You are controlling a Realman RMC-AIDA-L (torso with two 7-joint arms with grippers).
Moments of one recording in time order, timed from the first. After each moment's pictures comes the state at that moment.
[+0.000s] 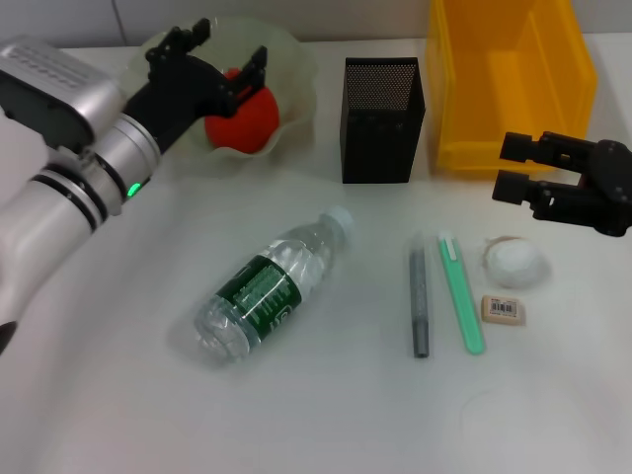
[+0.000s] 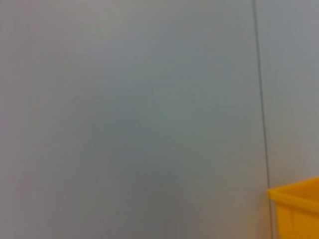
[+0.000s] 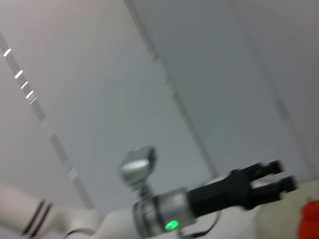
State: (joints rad) left arm -0.78 -2.08 0.37 -0.09 1.35 1.04 -0.29; right arm 0.46 2.07 -0.50 -0.75 -1.92 -1.89 1.56
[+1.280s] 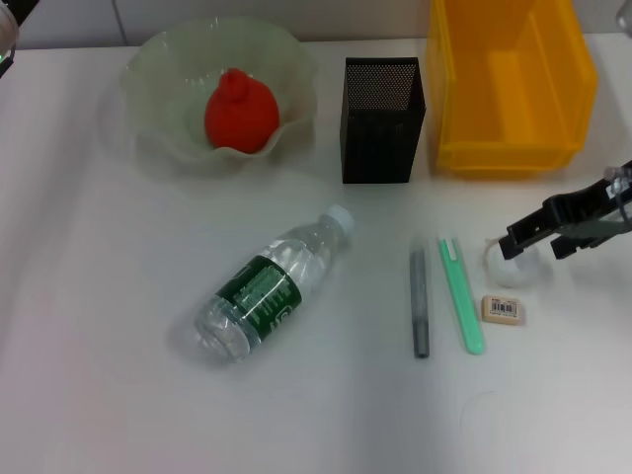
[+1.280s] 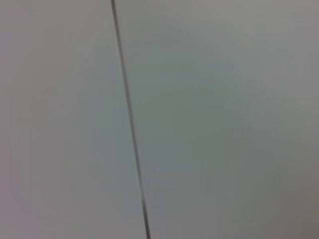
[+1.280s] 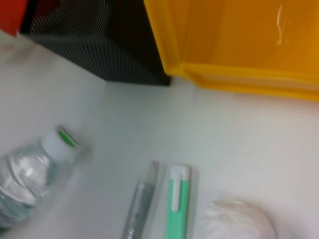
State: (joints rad) left arm -0.77 -2.07 0.44 0.36 1.29 0.85 -0.59; right arm 0.72 2.08 -0.90 -1.10 -2.71 -1.70 2.79
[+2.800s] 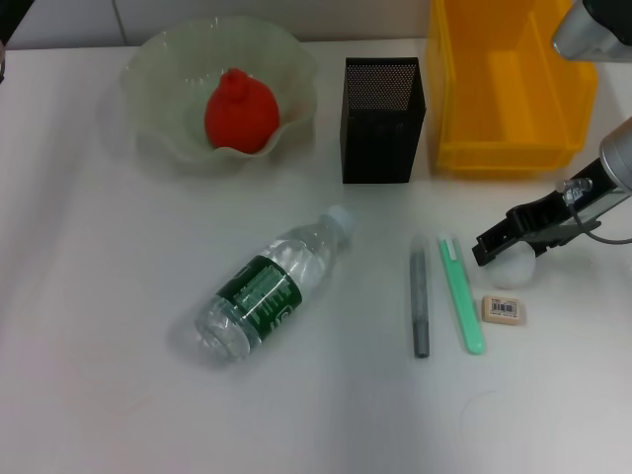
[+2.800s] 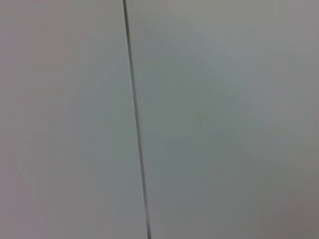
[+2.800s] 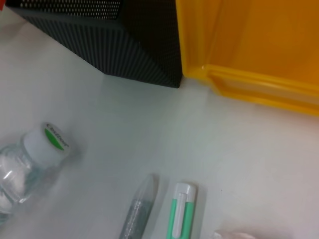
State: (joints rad) left arm -0.71 -2.08 0.45 0.34 1.21 0.97 -0.53; right arm 0.79 2.08 -0.99 -0.92 -2.73 -1.54 2.76
